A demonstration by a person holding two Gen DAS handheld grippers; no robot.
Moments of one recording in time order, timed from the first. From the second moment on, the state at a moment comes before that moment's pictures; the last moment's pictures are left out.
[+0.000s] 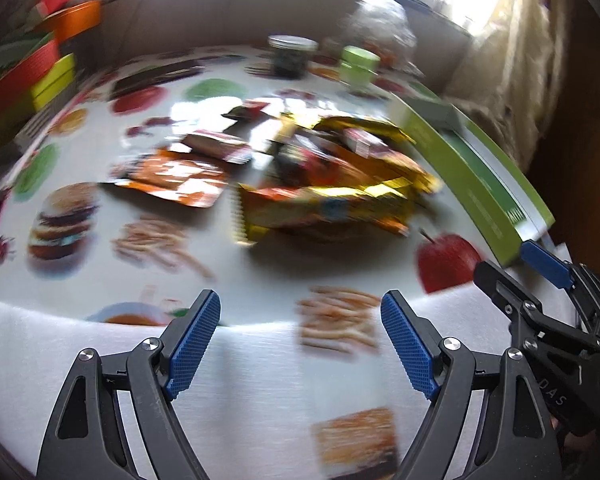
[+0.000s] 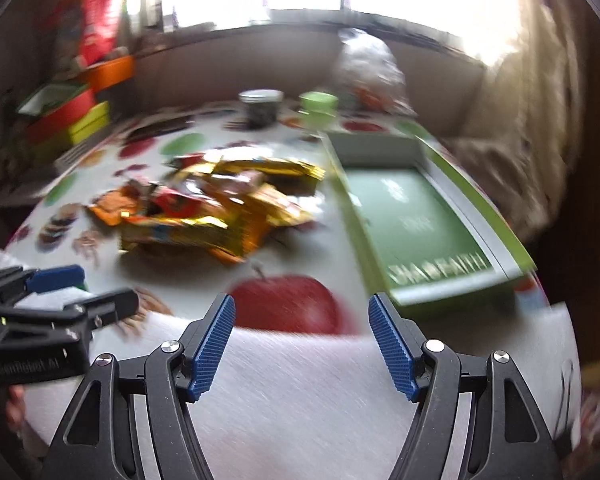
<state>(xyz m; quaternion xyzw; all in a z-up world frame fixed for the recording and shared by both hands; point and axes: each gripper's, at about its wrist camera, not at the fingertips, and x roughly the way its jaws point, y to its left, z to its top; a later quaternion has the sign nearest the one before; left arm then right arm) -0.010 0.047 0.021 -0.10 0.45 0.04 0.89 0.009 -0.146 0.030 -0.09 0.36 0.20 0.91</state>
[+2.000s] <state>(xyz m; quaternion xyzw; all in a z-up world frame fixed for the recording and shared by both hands) 0.079 0.126 0.003 -0.07 0.48 0.13 0.86 0.052 -0.082 0.021 -0.05 0.43 0.35 0.83</state>
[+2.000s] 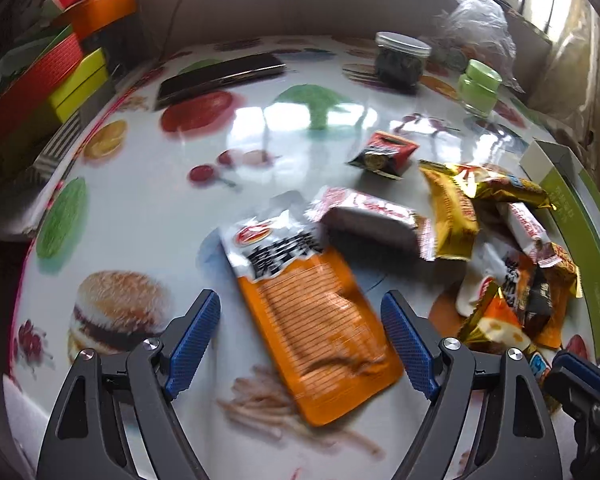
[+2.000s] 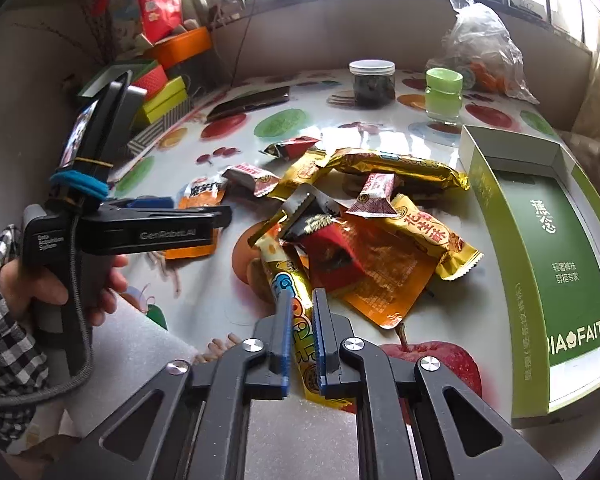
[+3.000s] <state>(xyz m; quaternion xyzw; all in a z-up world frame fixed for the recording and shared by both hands) 0.066 0.137 0.009 -0.09 0.47 0.14 0.87 0.048 -0.059 0.011 -0.12 0.43 0.34 0.83</state>
